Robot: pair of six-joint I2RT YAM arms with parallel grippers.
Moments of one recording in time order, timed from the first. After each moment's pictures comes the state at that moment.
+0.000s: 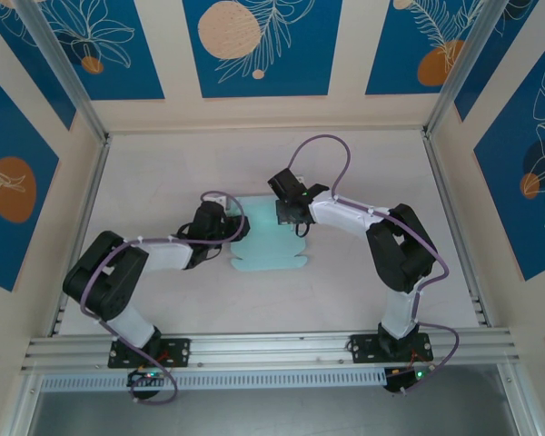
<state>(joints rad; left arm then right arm) -0.55 1.62 0.64 0.36 0.06 -0.62 0.67 1.86 1.29 -0.55 0.27 0.53</state>
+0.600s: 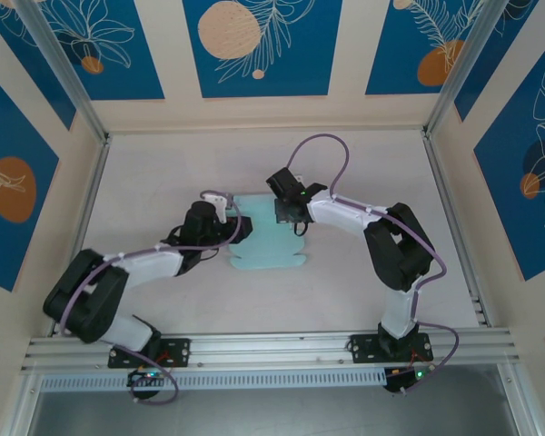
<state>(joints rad) -0.55 1.43 0.59 0.35 0.24 -0.57 0.67 1.88 1.32 -0.55 0.28 0.54</state>
